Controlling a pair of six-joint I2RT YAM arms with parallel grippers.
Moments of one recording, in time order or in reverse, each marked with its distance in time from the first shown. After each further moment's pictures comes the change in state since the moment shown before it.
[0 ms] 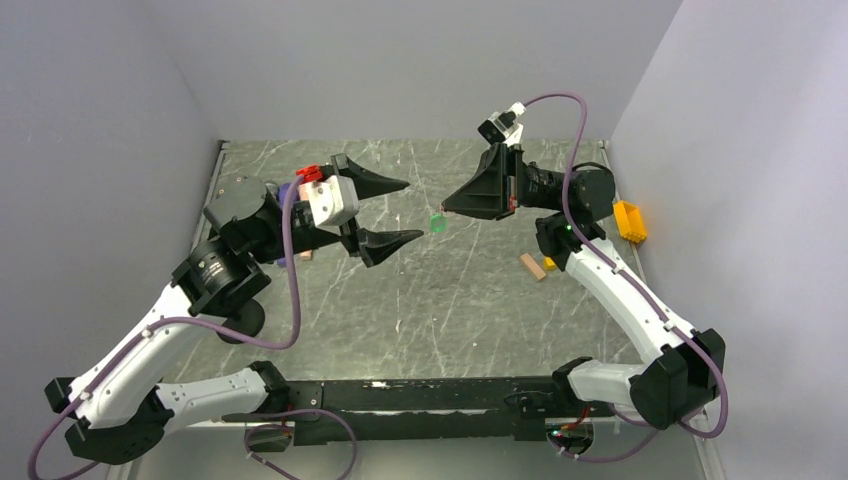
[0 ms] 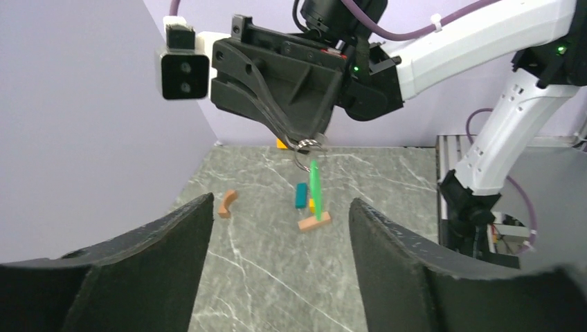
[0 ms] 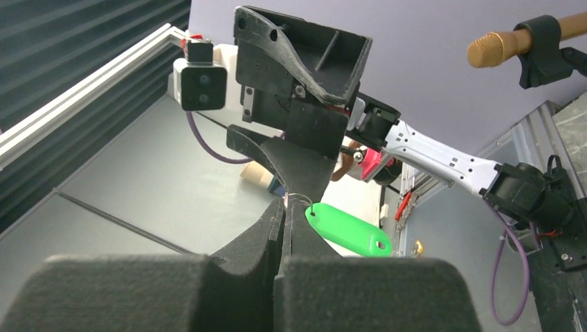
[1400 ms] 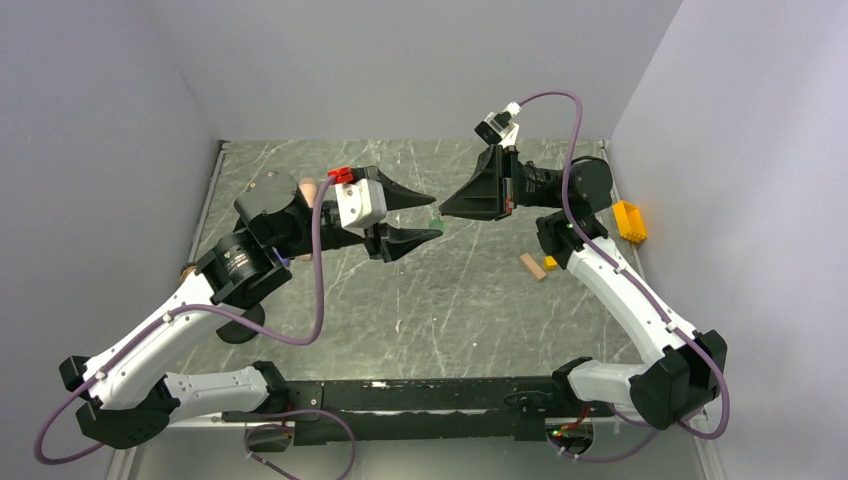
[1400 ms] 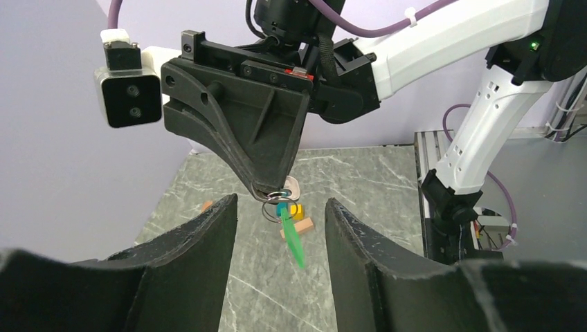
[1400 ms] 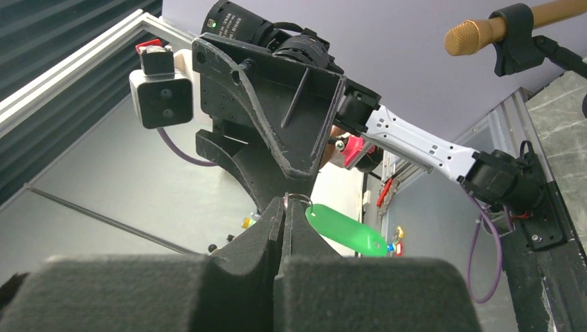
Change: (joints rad) left arm -0.066 0.093 0.029 0.045 0.021 0.019; right arm 0.000 0.000 0.031 -0.132 -0.055 -0.120
